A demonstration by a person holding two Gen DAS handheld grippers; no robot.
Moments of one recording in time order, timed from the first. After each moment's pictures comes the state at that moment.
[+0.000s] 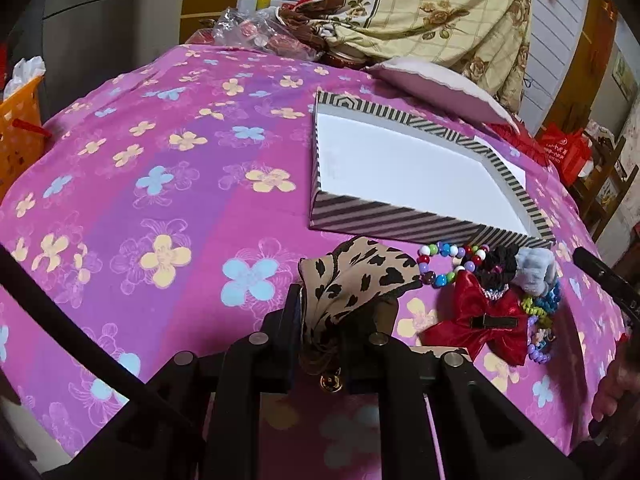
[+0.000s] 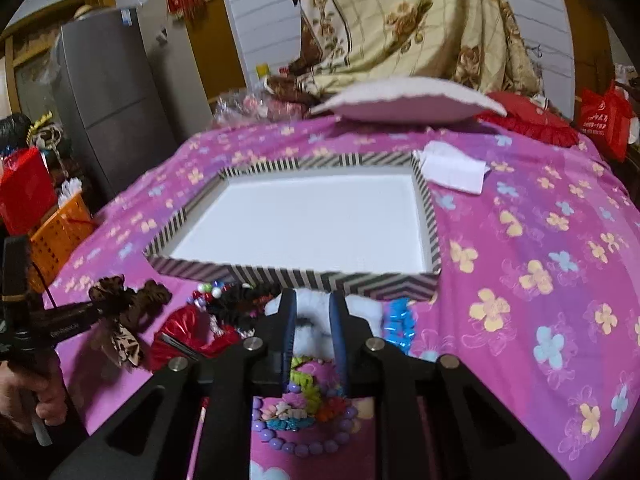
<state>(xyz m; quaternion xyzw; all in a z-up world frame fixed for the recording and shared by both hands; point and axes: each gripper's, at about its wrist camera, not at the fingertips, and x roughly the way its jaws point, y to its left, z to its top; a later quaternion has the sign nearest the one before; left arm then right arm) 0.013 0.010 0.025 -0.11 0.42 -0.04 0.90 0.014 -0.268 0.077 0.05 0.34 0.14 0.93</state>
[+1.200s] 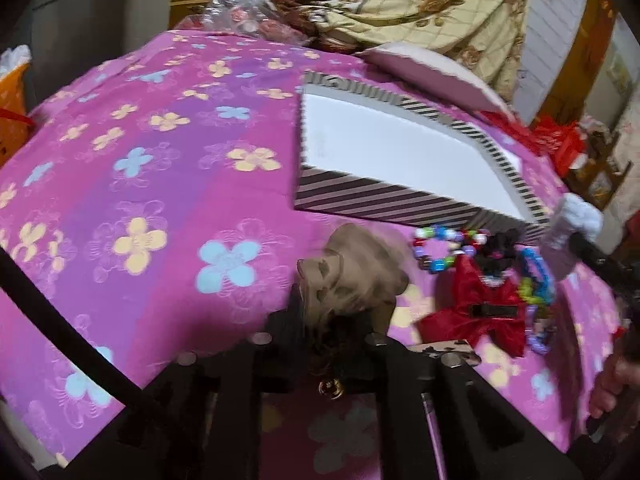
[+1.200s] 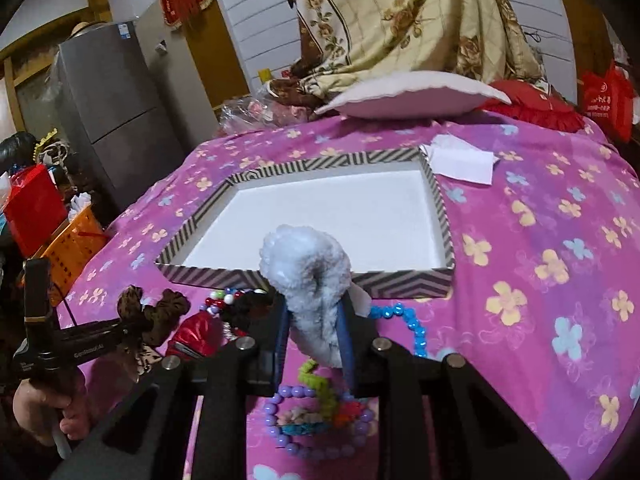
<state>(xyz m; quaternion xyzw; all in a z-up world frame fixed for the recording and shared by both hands) 0.017 0.005 0.012 -0.12 0.44 -0.08 0.89 0.019 -0.268 0.070 0.08 0.35 0.16 0.92</state>
